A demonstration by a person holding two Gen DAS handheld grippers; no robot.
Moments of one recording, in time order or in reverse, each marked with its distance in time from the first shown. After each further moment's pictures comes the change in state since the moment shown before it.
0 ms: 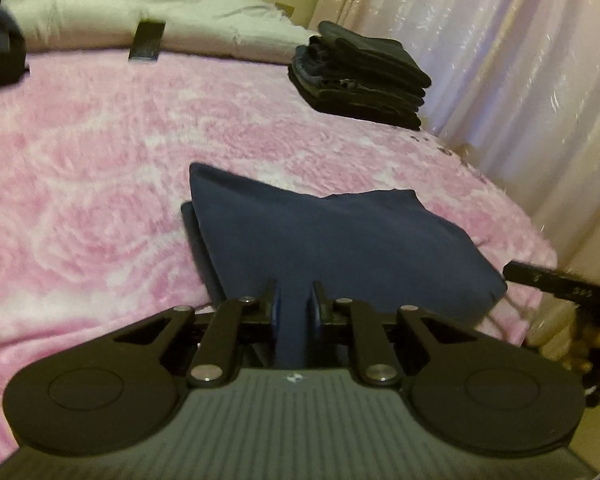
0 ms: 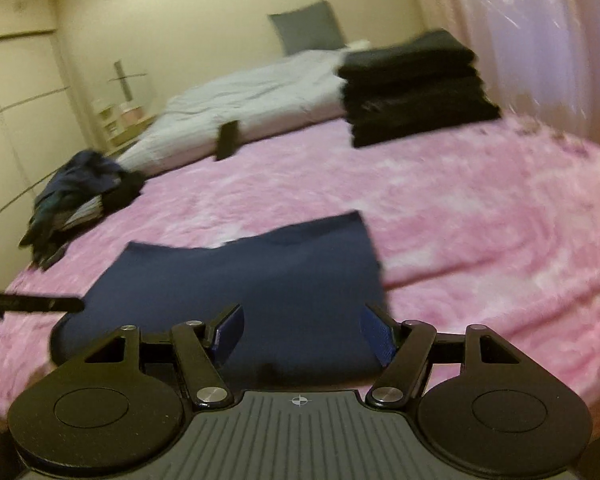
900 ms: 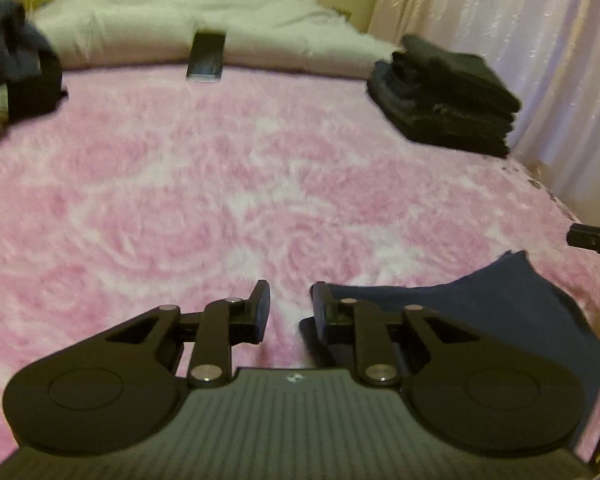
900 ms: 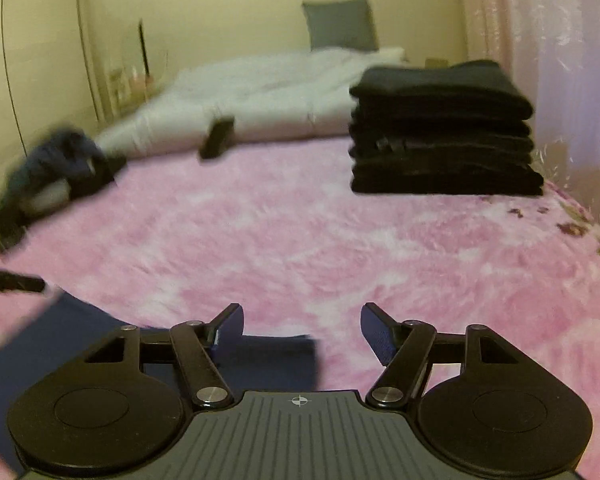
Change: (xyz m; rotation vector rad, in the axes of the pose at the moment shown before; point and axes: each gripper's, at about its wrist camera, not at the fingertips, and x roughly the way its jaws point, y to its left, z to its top) left arm 0.063 0.077 0.082 -0.020 -0.022 0.157; right arm 0.107 -0.048 0.111 -0.123 0.020 0.007
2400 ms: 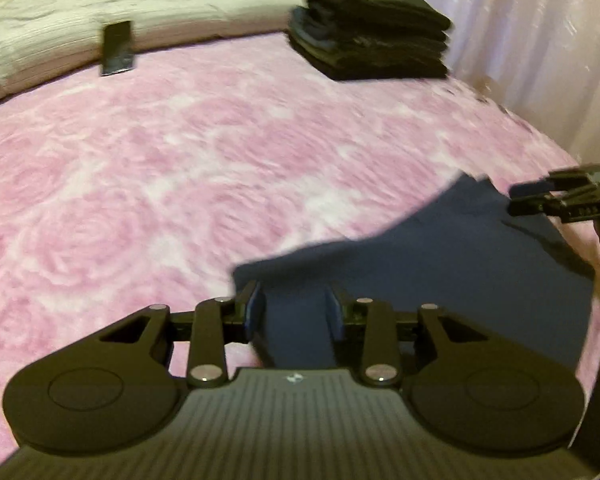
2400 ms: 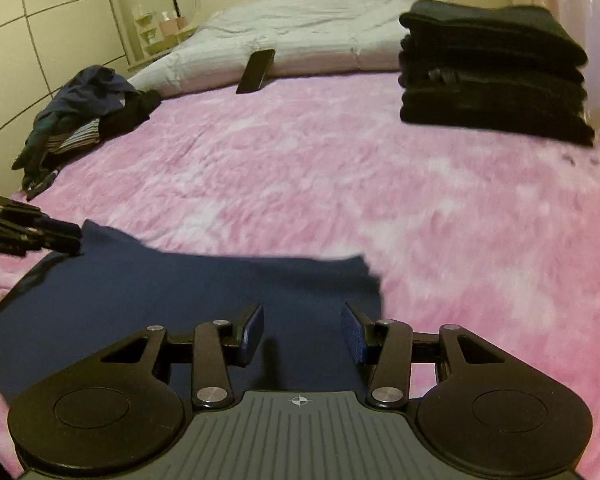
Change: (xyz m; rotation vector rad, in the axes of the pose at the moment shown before) left arm 0.033 -0.032 0.001 0.177 0.156 -0.091; right arm 0.054 0.007 -0.012 -0.085 0.225 0.065
